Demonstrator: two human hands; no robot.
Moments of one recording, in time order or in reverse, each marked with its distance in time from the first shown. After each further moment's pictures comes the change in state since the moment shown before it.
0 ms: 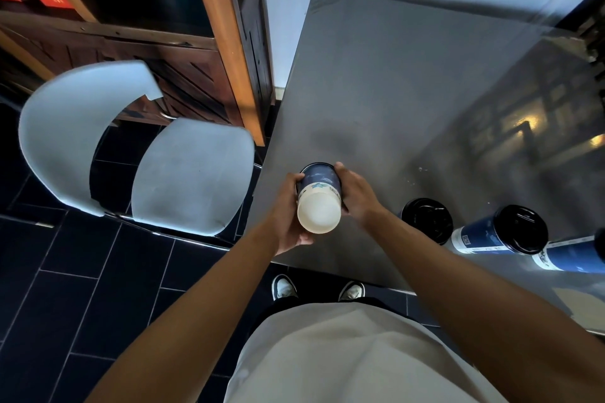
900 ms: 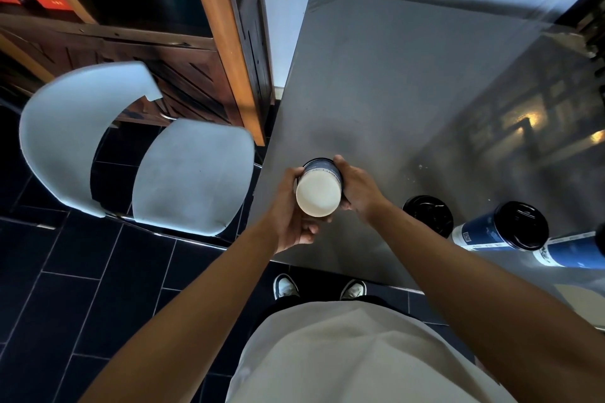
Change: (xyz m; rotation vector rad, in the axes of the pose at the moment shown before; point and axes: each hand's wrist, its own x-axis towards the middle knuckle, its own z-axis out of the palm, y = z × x) left_hand -0.003 0.002 -0.005 0.064 -0.061 -0.033; right_hand 0.012 0.000 -0.006 -0.071 -0.034 -0.023
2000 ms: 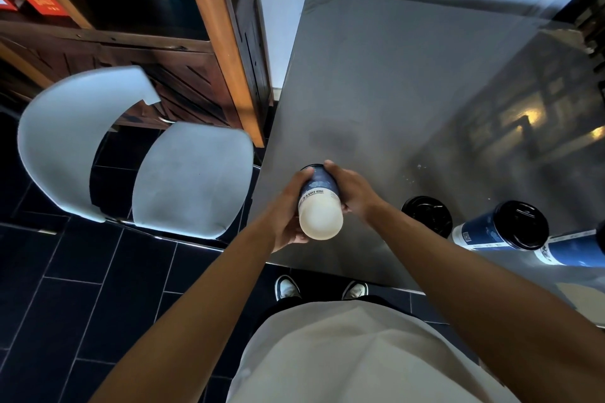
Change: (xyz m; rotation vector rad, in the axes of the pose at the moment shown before) left_hand 0.010 0.002 -0.001 0.101 0.066 0.018; right_hand -0.004 -0.010 0.005 0.062 -0.093 0.077
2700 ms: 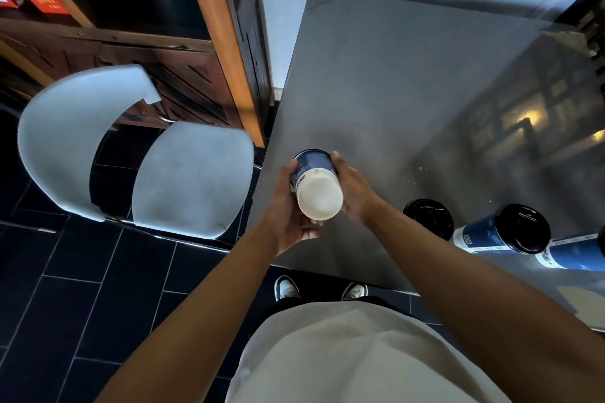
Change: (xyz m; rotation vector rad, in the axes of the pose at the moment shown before) left_hand 0.001 0.002 0.004 -0.220 -0.007 0.047; right_hand 0.001 -0.003 0.009 0.245 0.006 0.028
